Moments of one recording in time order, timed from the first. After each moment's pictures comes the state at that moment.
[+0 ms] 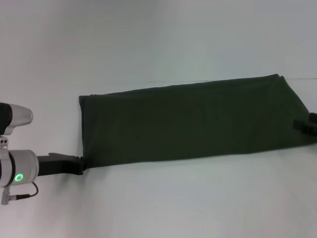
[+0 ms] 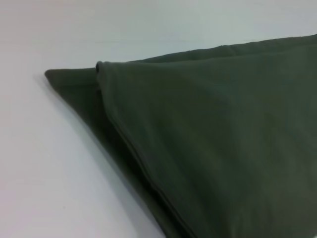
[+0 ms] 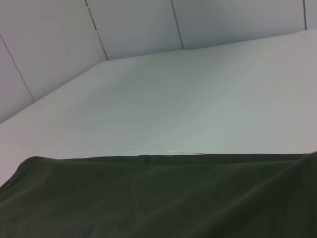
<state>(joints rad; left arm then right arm) -0.62 -2.13 0.62 0.61 2.38 1.02 -1.86 0.50 1.92 -0.50 -0.52 -1.98 -1.23 1.52</state>
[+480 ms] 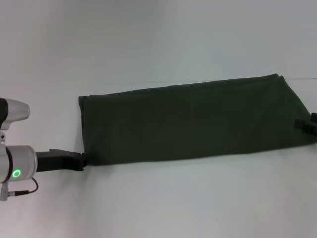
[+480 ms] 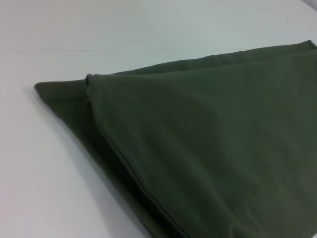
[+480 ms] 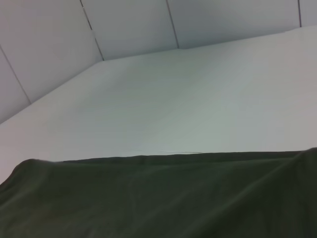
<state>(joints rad) -0.63 -2.12 0.61 0.64 2.37 1.08 -1.87 0.50 1.91 -0.50 -0.52 -1.98 -1.22 1.55</state>
